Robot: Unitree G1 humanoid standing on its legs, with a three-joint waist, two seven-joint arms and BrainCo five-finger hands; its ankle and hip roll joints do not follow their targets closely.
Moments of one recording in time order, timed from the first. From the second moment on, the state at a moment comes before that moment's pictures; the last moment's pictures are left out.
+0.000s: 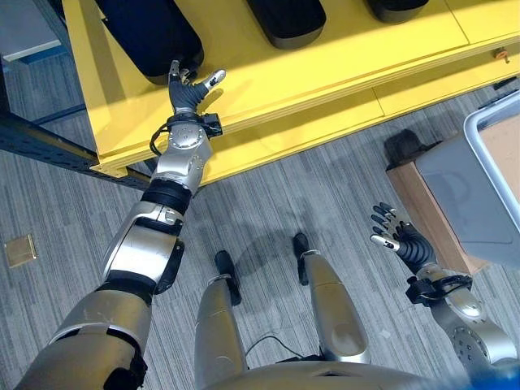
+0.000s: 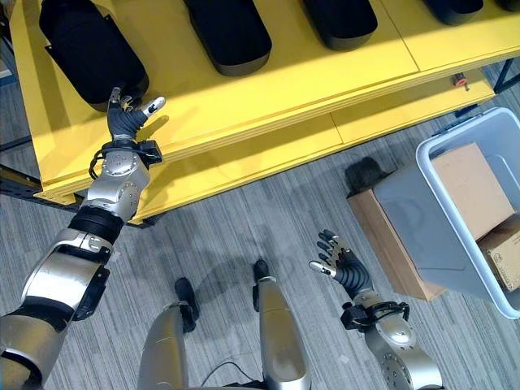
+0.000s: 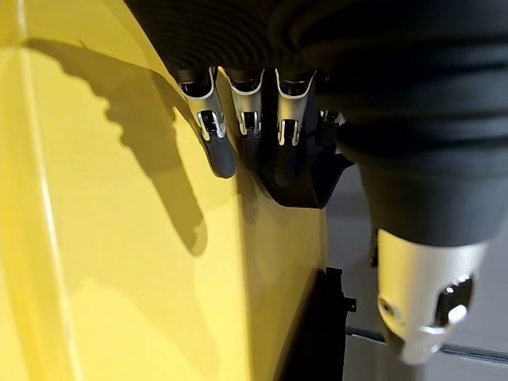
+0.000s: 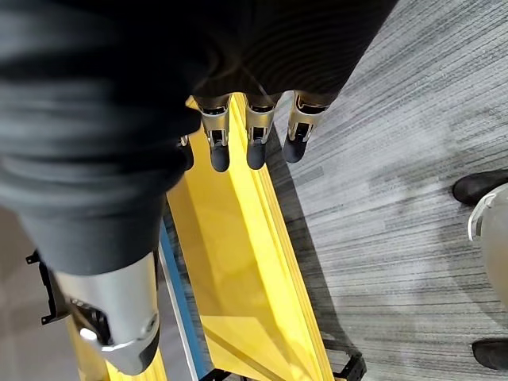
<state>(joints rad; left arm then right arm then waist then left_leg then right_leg) -0.99 0.44 -0.23 0.83 -0.57 -0.10 0.44 0.25 -0.57 0.13 -0.13 0.66 0.00 0.08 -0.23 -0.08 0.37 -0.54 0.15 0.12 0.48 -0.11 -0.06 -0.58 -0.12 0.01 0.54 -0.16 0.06</state>
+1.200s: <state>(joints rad) -0.93 0.47 -0.14 0.91 -0.60 -0.11 0.42 0.25 -0.59 0.13 -0.13 0.66 0.00 0.10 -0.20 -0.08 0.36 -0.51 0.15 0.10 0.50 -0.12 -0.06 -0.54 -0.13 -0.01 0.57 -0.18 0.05</state>
